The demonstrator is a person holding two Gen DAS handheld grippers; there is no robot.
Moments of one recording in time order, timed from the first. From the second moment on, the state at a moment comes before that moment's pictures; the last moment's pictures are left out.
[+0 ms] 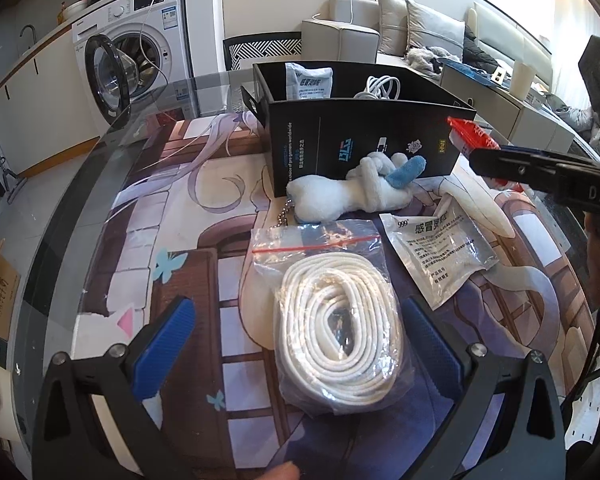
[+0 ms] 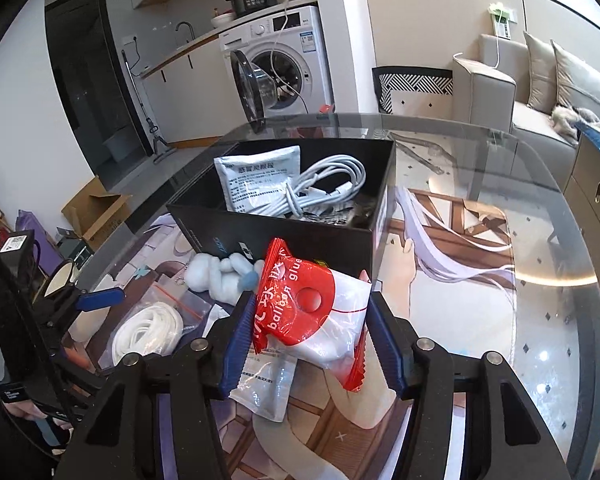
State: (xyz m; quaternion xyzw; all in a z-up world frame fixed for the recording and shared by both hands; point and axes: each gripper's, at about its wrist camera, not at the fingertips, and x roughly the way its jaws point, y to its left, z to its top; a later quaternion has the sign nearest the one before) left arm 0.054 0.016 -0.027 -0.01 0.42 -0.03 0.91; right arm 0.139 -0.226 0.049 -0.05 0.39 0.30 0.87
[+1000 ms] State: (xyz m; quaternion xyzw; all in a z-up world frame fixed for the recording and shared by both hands) left arm 0.051 0.022 0.019 -0.04 0.34 -0.08 0.94; right arm 0.126 -0.236 0.073 -0.05 0.34 0.31 0.89
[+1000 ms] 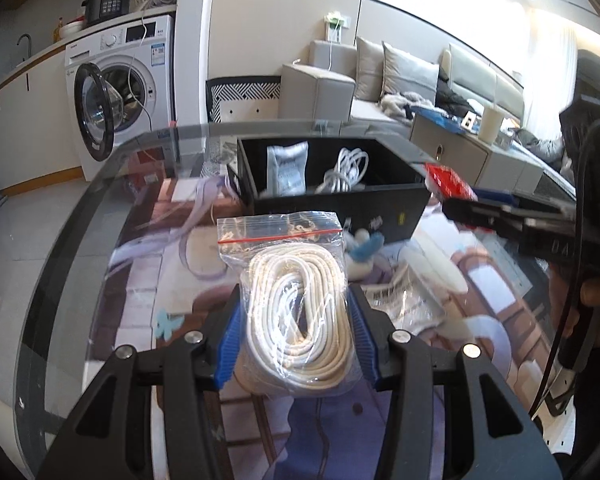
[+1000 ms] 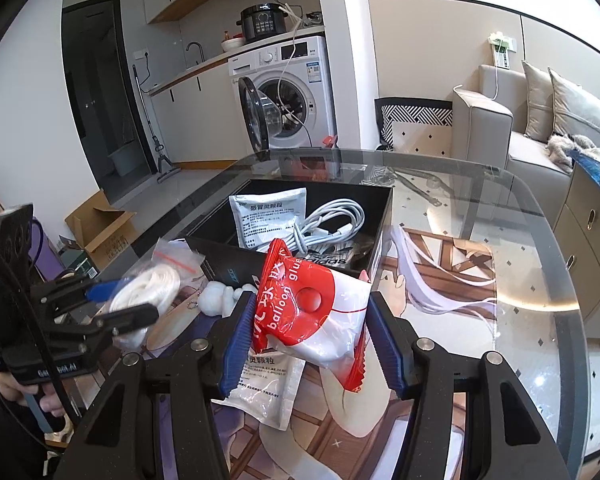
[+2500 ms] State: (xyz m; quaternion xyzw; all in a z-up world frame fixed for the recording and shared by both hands) left arm 0.169 0.005 0.039 -0.02 0.31 -0.10 0.94; right arm 0.200 -0.176 0.067 -0.11 0.34 0.32 0.88
